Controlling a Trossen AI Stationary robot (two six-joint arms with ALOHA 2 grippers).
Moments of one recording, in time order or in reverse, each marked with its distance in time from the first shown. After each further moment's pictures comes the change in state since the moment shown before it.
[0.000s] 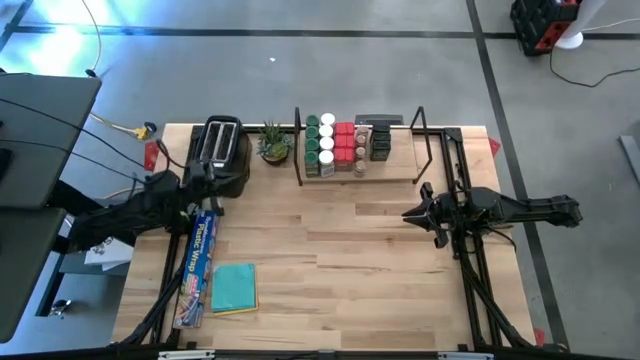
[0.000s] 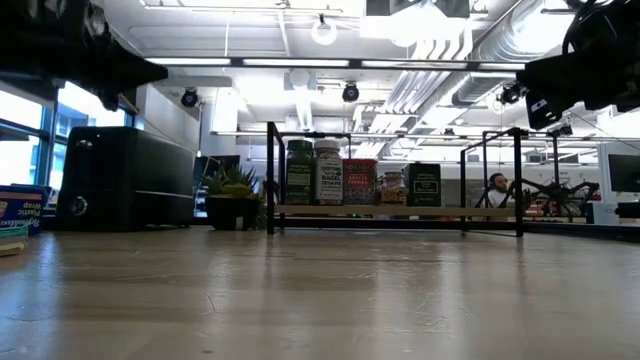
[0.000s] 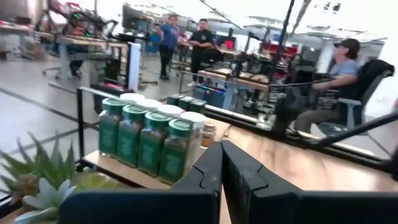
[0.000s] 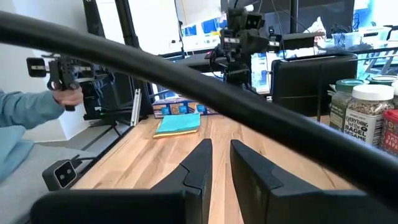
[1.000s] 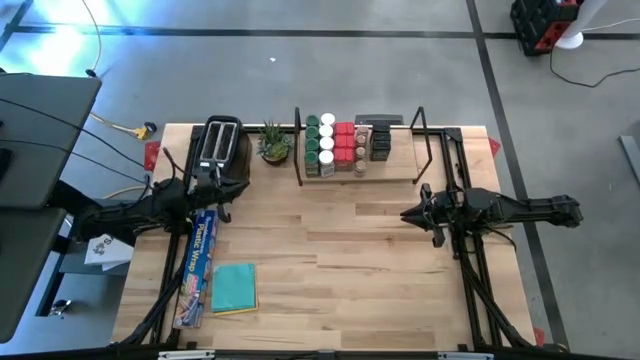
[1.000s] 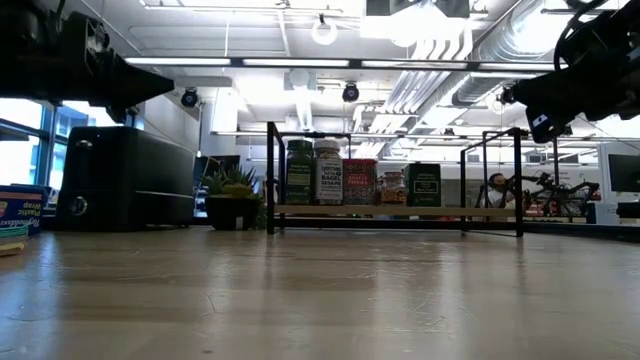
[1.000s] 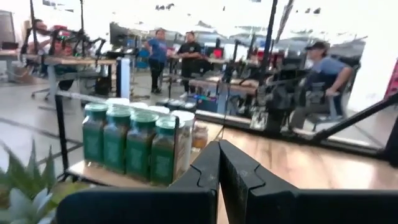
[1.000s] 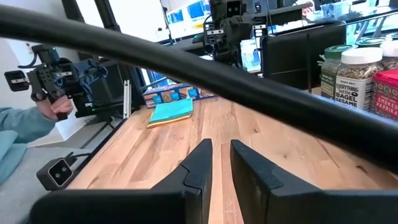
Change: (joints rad) left arm -0.112 0.000 -0.165 0.234 -0.074 0.090; right arm -0.002 0.008 0.000 -0.068 0.036 0.087
